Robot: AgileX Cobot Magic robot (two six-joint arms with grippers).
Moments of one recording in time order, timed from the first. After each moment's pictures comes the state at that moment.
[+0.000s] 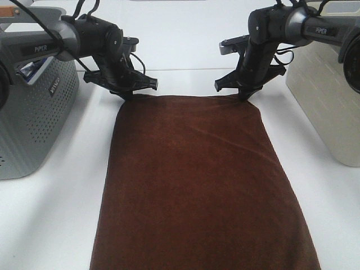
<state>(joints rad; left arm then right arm) -0.36 2.60 -2.19 0.15 0.74 -0.33 0.28 2.55 -2.12 -0.15 0.85 0.02</state>
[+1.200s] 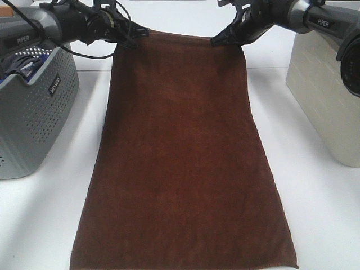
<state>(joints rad) -0.29 2.61 -2.29 0.42 0.20 -0.46 0.28 2.57 -2.29 -0.31 0.42 0.02</state>
